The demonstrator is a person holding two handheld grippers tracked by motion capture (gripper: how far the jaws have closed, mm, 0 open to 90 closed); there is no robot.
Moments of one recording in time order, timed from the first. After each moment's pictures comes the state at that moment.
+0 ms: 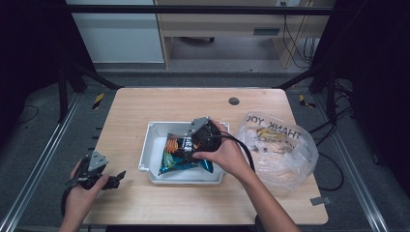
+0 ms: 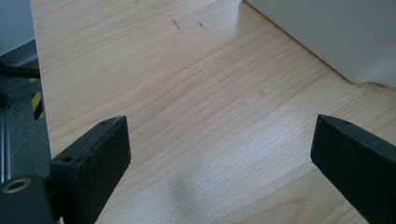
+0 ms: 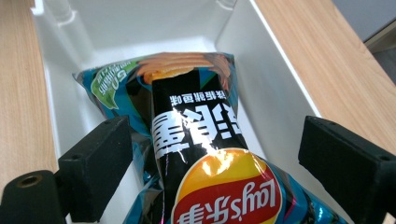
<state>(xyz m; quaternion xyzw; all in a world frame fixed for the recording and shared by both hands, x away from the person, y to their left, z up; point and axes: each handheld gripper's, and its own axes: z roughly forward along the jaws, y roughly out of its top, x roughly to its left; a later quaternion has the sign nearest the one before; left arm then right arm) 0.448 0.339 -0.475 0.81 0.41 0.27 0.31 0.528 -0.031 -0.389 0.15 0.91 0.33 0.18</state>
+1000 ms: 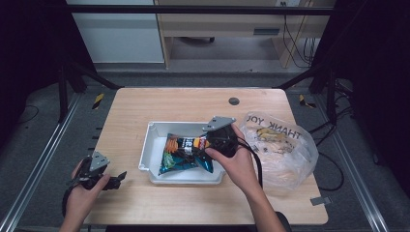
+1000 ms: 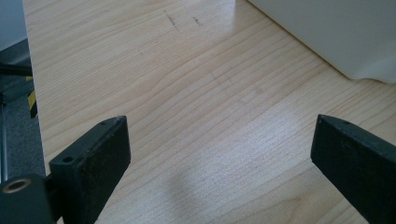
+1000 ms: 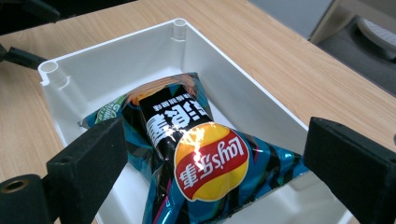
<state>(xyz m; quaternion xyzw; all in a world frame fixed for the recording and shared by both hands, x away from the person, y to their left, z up) 0.448 0.337 -0.477 0.82 0.41 0.27 0.31 0.497 -0.068 -0.369 0.28 0.85 0.41 0.20</state>
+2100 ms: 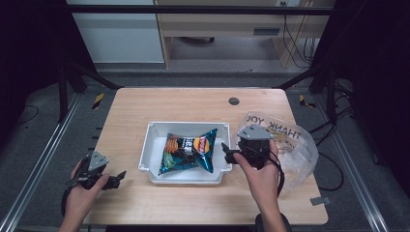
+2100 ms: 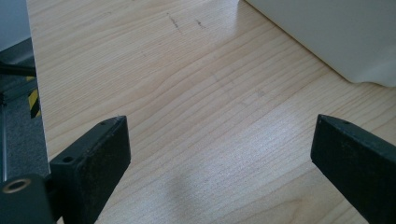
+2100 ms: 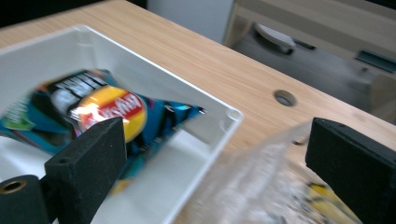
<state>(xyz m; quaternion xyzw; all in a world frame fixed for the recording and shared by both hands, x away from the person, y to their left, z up) 0.448 0.339 -0.475 0.81 0.42 0.27 0.31 0.461 -0.140 -0.368 0.39 0.77 0.40 0.32</state>
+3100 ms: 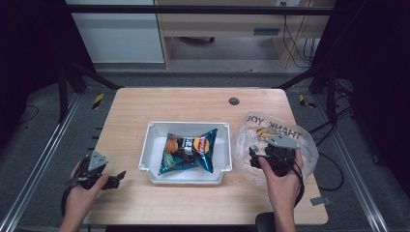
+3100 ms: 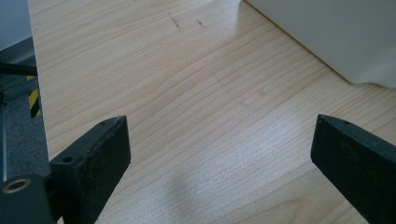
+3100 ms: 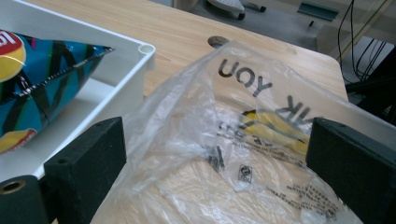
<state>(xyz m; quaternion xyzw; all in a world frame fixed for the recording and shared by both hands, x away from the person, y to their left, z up) 0.448 0.340 -0.475 0.81 0.42 0.27 0.31 0.454 -0.206 -0.403 0.49 0.72 0.36 0.34</state>
